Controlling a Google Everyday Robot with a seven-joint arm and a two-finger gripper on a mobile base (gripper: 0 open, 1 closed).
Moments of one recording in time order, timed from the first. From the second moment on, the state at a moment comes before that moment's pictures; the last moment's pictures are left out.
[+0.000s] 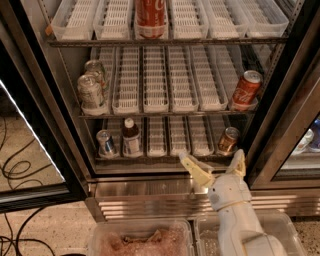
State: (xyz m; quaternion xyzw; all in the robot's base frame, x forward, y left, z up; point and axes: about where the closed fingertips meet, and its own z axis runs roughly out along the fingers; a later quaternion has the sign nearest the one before) arm 0.493 -0.158 0.773 0.03 0.63 0.17 0.75
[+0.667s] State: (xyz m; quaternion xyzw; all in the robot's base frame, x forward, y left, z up) arm 0.510 -0.144 0.755 0.04 0.65 0.16 0.74
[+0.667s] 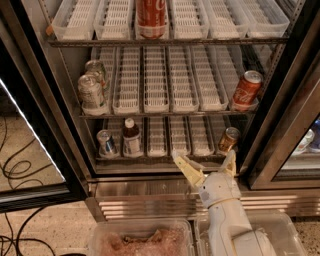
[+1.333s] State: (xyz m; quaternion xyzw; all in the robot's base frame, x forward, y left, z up) arm 0.535 -0.153 0.691 -0.10 0.69 -0.13 0.70
